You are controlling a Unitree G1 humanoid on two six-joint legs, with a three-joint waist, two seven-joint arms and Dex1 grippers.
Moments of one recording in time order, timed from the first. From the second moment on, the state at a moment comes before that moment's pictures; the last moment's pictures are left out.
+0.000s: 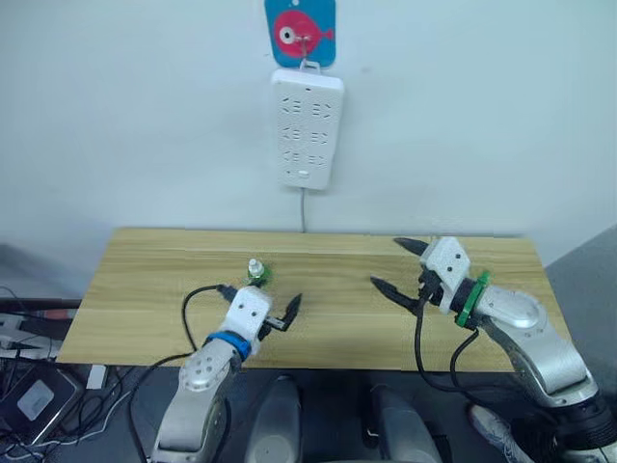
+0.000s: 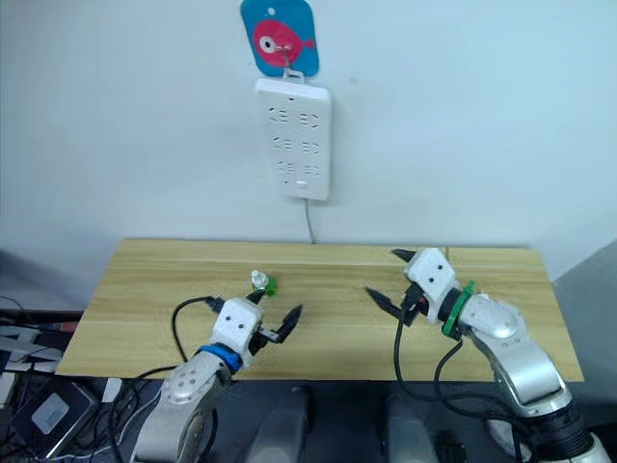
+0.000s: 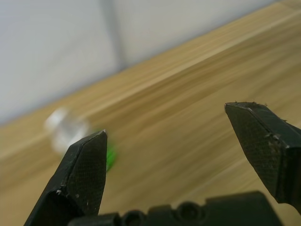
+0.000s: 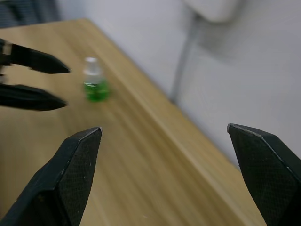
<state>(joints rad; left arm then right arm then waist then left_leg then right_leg) 0.19 0.16 0.02 -0.26 -0.10 0.21 -0.29 -0.23 -0.61 0.17 -0.39 0.33 0.40 0.69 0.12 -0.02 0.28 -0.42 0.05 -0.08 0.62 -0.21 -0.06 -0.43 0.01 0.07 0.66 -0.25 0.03</state>
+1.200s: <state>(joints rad) -0.41 0.12 0.07 0.88 -0.07 -0.56 -0.36 -0.44 -0.63 0.13 -0.58 0.53 0.89 0.71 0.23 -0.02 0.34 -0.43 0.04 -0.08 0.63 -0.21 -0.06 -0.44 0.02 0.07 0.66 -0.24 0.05</state>
